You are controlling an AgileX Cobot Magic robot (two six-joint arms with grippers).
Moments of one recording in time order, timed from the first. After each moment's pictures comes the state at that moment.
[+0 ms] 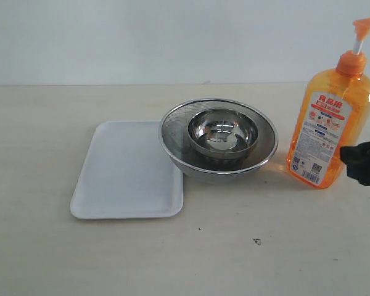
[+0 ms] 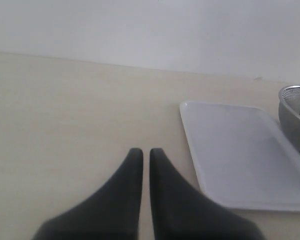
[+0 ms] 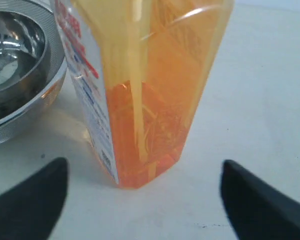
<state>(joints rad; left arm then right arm) 0.04 0.00 0.00 -0.18 0.31 0.05 -0.05 1.28 -0.38 -0.71 -0.32 0.54</state>
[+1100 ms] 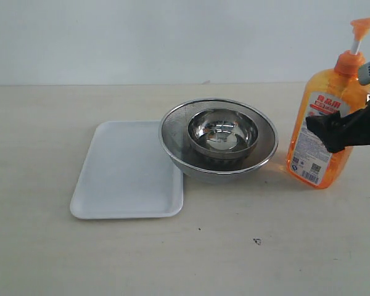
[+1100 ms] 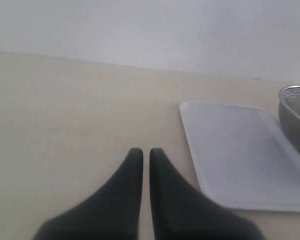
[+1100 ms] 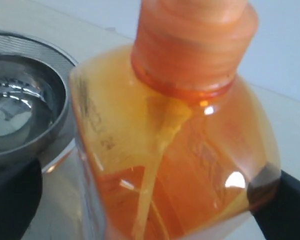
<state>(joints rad) 0.04 0.00 0.00 -0.18 0.31 0.05 -0.05 1.49 -0.58 -0.80 -0.50 0.40</state>
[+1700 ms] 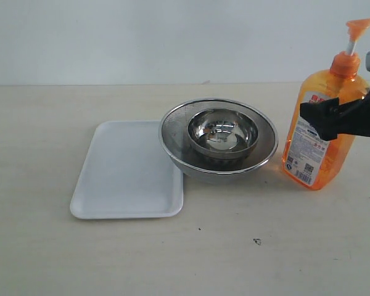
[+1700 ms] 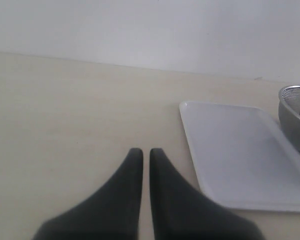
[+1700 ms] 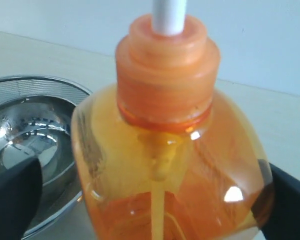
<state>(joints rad) 0.04 0.00 0.00 -0.18 0.31 0.05 -0.05 1.49 -0.58 -0.81 -0.57 0.56</state>
